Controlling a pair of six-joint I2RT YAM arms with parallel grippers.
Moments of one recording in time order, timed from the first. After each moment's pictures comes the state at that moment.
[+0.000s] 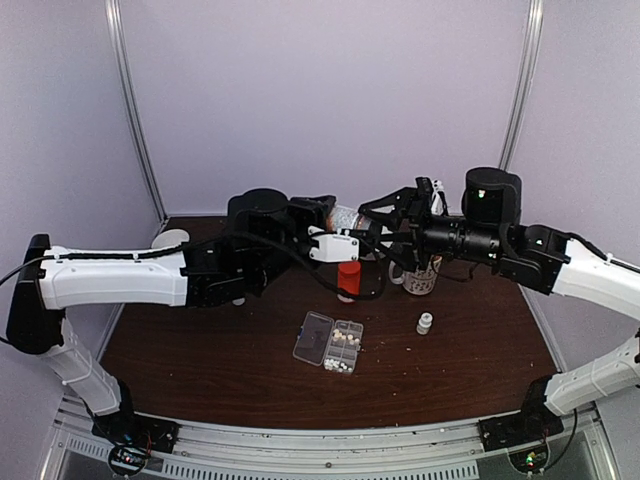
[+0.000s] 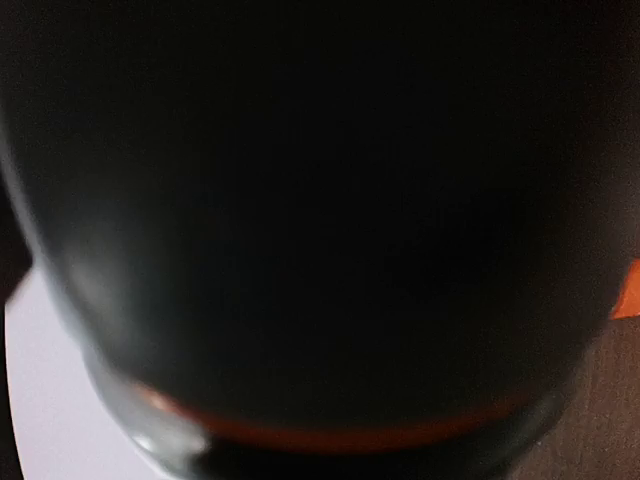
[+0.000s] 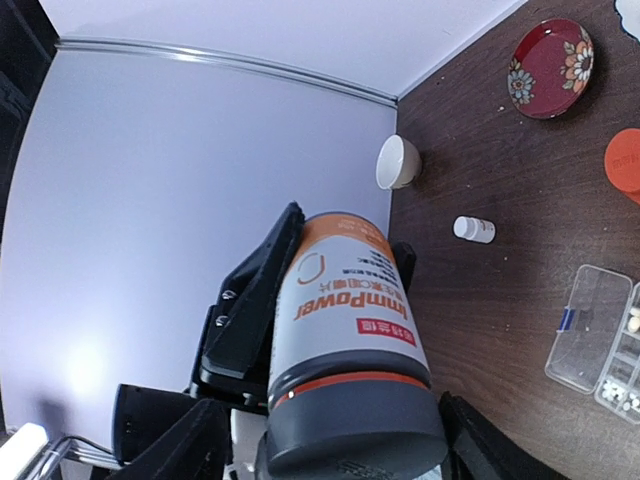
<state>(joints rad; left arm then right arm) -1.12 1.59 1.24 0.24 -0.54 1.40 0.89 1.19 1.08 -0.07 -0.16 1.28</state>
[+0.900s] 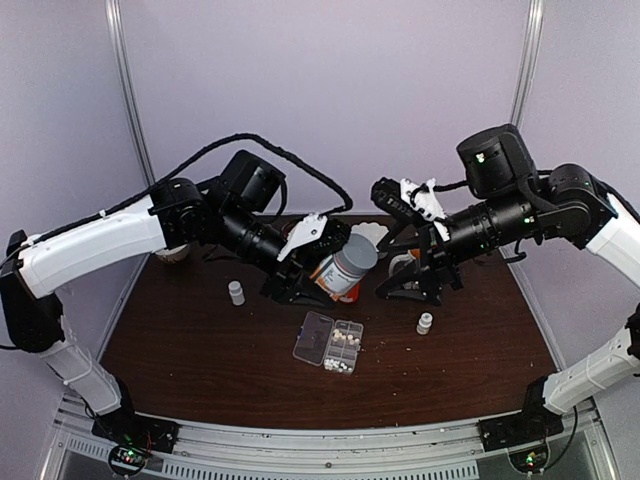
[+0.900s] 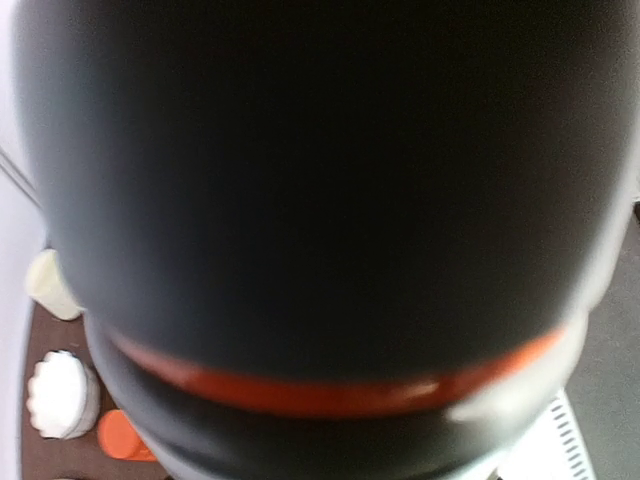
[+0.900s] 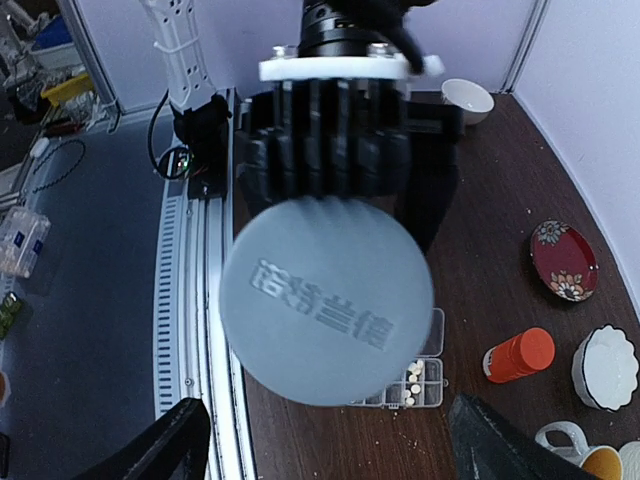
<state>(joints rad) -0.98 1.56 1.55 -0.67 0.63 0.61 1.01 1.25 1.58 -0.91 -0.30 -0.21</state>
